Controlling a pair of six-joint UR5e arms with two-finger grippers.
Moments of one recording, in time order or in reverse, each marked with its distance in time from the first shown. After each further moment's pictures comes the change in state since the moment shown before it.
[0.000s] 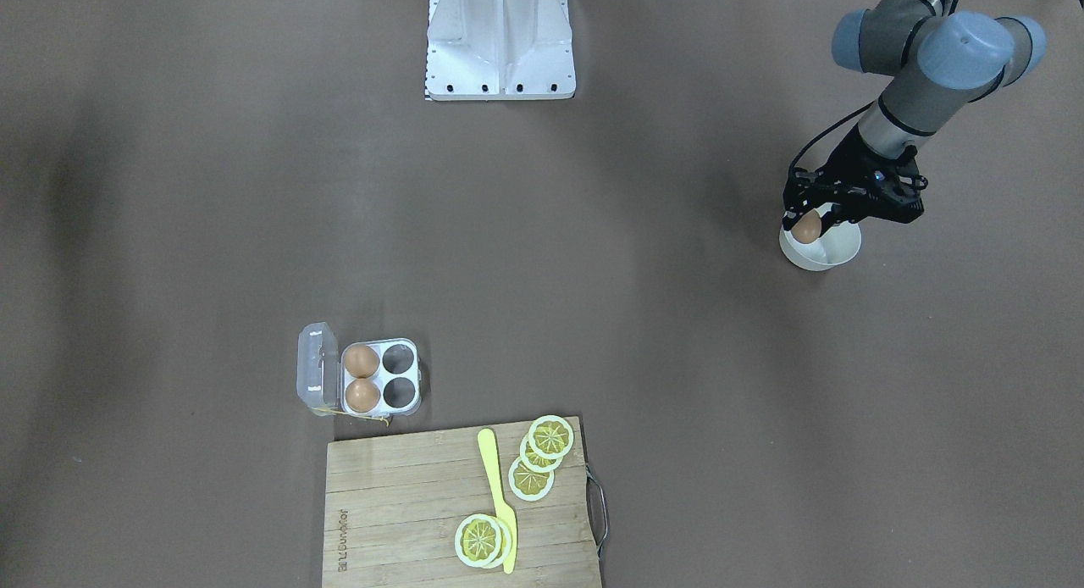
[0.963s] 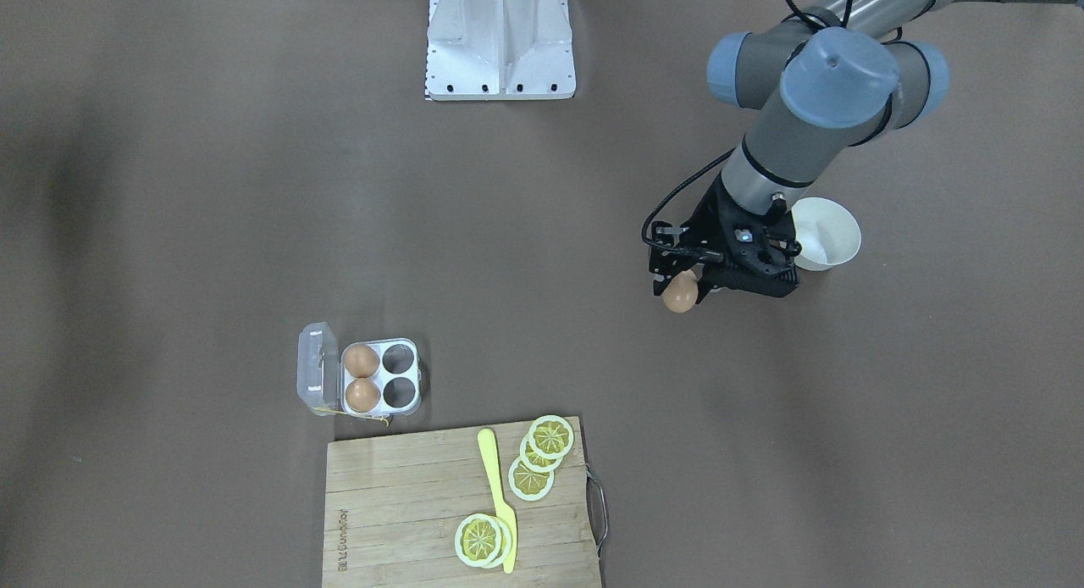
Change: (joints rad) left arm -0.012 -0.605 0.212 0.321 -0.003 -0.010; right arm -0.002 -0.002 -0.001 0.000 -0.004 -0.008
